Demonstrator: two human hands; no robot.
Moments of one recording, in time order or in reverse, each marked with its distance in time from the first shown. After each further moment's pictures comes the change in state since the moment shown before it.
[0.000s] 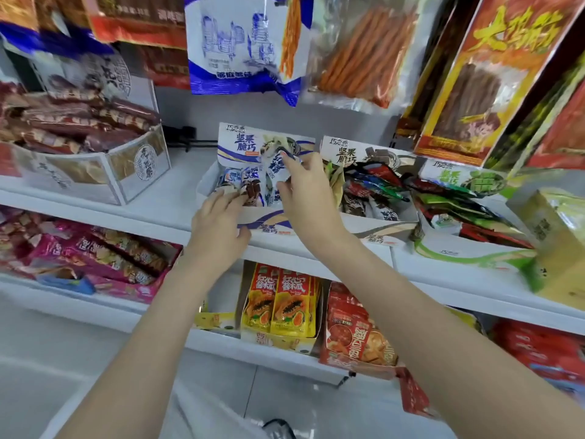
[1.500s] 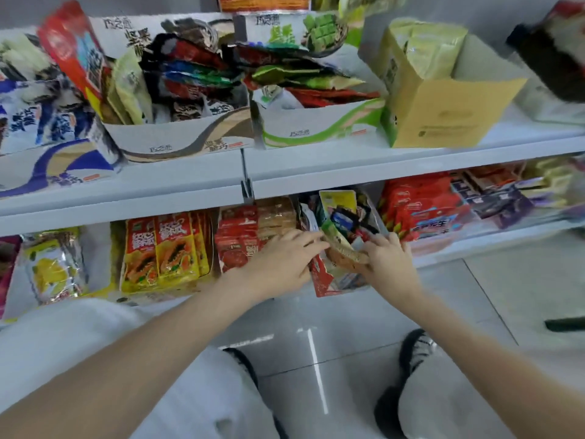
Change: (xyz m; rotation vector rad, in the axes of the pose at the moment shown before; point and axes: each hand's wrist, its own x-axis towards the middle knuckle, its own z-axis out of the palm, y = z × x) left_hand -0.100 0.206 0.165 0.088 -0.775 0.851; right_hand -0.278 0.266 -0.058 -0.479 -0.296 0.561
